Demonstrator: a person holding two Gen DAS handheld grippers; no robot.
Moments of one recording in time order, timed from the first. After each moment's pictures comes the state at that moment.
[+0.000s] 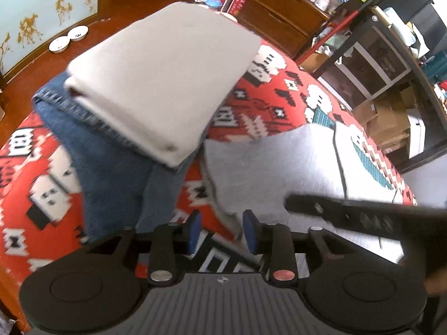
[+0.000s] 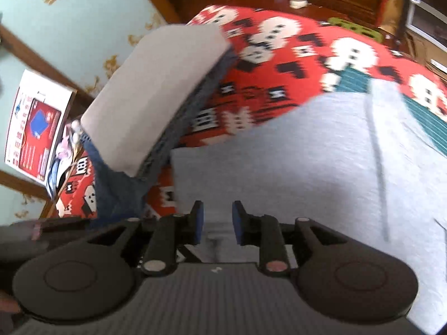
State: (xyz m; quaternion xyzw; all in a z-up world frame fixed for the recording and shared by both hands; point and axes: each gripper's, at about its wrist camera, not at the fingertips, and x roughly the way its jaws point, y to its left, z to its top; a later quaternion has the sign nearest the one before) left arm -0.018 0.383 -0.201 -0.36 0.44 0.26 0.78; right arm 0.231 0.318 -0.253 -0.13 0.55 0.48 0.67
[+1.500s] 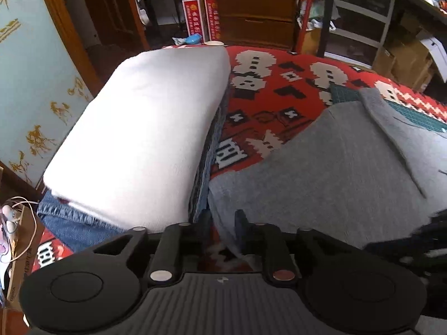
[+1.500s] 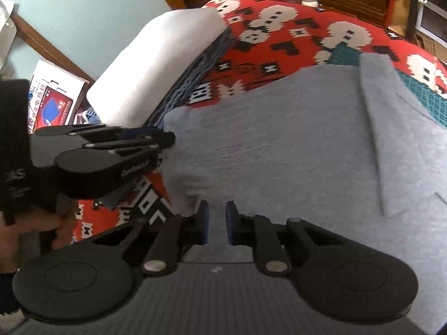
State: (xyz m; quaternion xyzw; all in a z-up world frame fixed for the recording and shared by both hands) left arm 0.035 0.366 -0.220 -0.11 0.47 0.29 0.82; right arm 0.216 0.288 -0.278 -0.12 0.55 0.51 0.65
